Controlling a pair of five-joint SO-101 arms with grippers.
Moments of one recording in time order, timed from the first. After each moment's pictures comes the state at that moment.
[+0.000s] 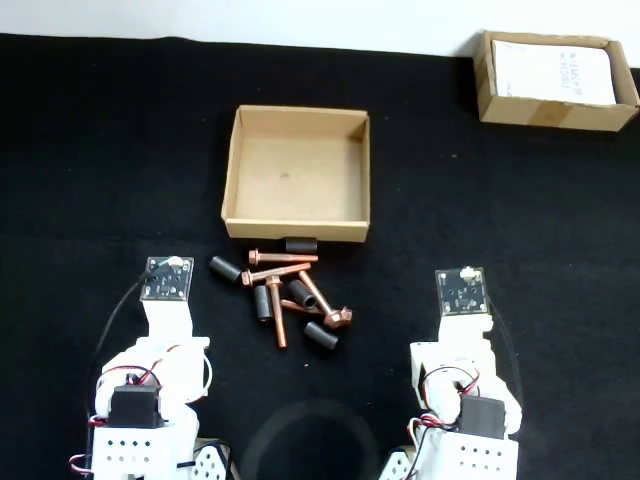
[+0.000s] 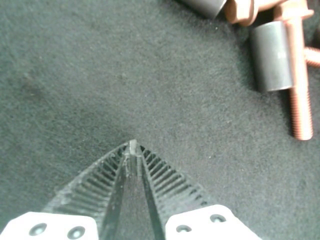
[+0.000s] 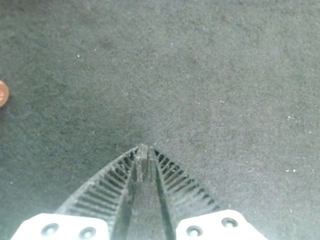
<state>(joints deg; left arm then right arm) -5.5 -102.3 96.3 74.9 2.8 1.9 -100.2 95.9 68.2 13.3</state>
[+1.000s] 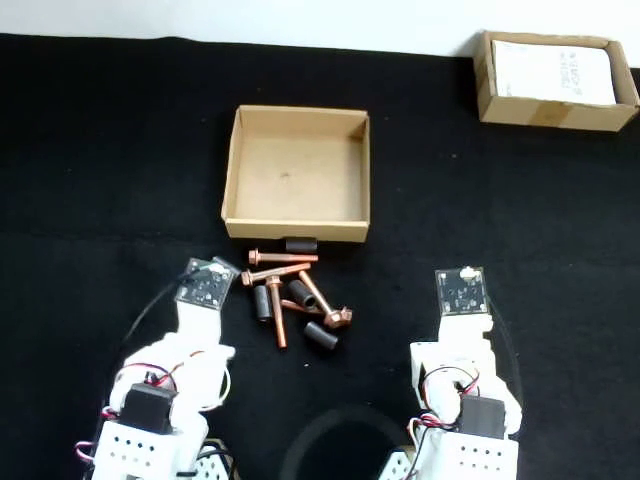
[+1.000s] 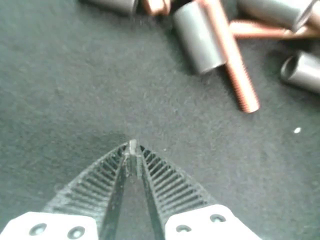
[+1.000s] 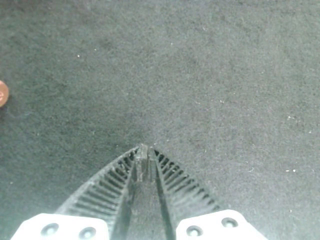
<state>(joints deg) 7.0 -102.3 94.3 74.9 2.8 1.9 -100.2 95.9 68.2 13.3</state>
